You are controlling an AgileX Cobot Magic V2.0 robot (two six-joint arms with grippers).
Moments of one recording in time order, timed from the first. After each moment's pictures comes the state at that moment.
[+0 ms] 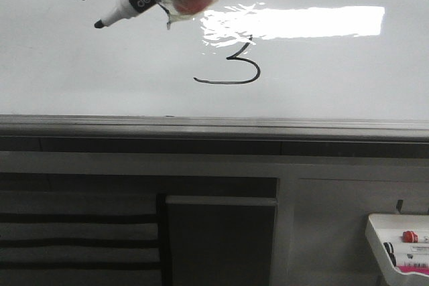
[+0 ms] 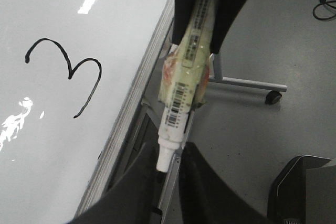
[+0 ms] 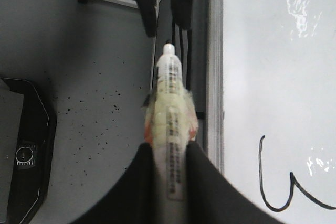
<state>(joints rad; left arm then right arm) -0.49 1.07 -0.88 -0.83 0.79 1.34 0.68 1.28 -1.19 0.36 0.86 -1.13</state>
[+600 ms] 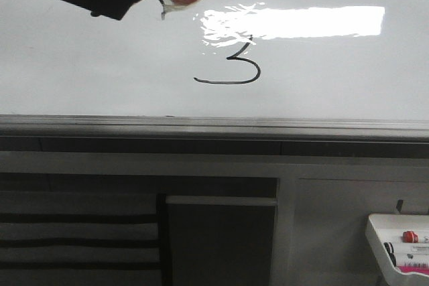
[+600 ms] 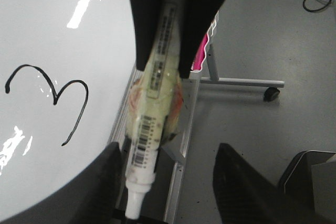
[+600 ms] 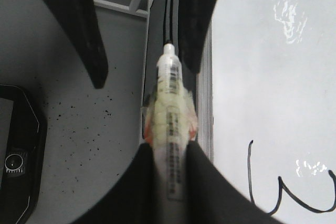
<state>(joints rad) -0.58 1.12 -0.90 -0.83 0.73 1.39 0.68 1.28 -1.19 0.36 0.82 -1.14</state>
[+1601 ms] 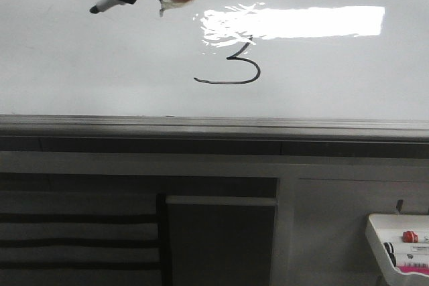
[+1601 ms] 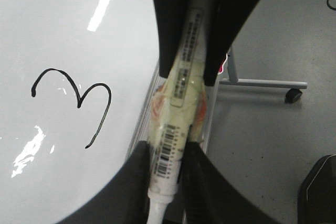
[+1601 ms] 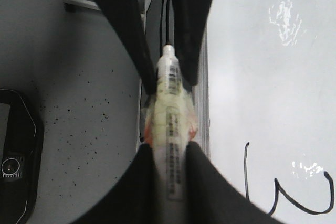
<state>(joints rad) -0.59 1.14 -0.90 -0.83 0.66 1.40 0.68 1.28 -1.19 0.37 0.81 -1.14</state>
